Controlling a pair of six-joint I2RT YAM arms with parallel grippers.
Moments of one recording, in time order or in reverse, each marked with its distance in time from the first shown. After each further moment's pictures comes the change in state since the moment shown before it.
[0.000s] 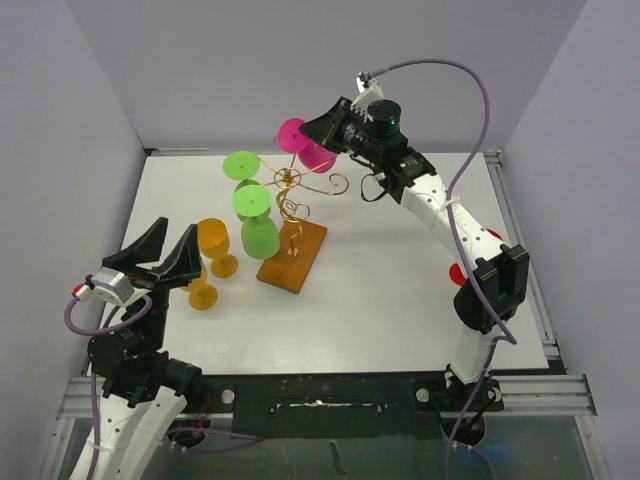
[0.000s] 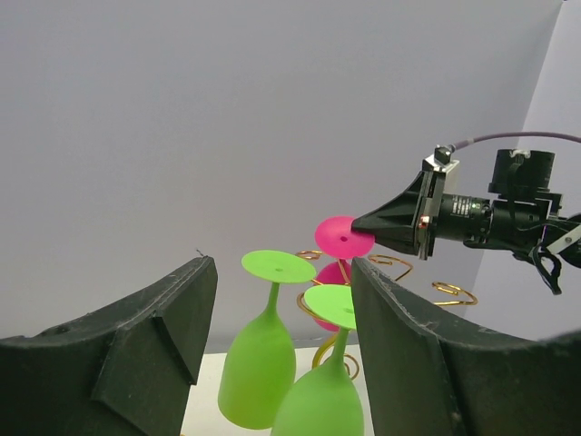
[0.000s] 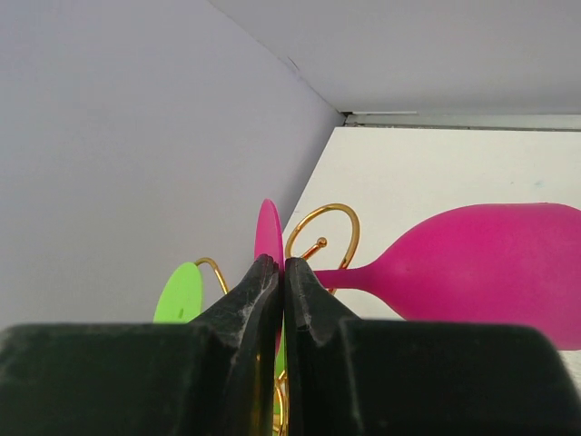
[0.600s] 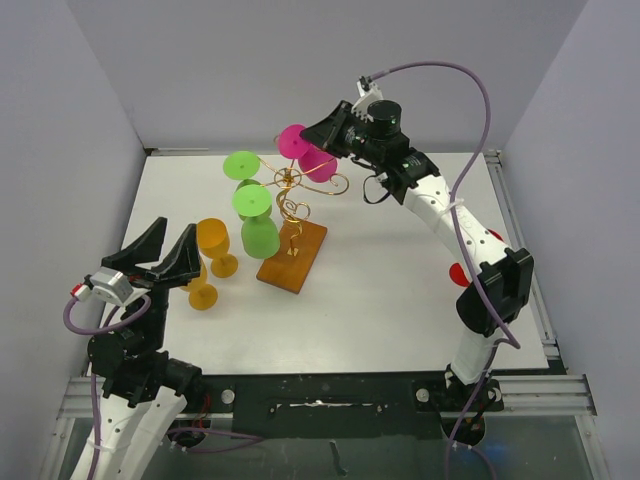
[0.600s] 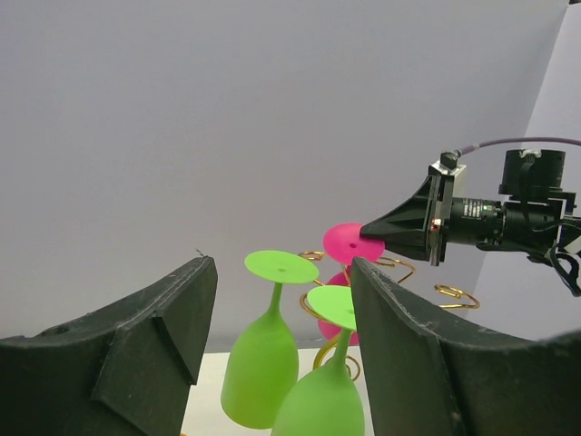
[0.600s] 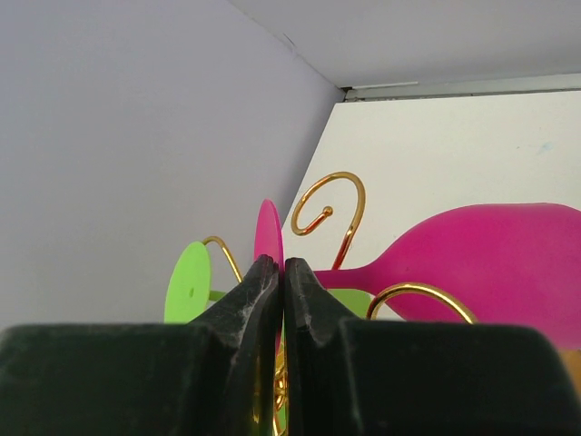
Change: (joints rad) left arm 0.006 0.000 0.000 0.000 -0.005 -0.008; right arm 0.004 -0.011 0.003 -0.082 -0.006 0.030
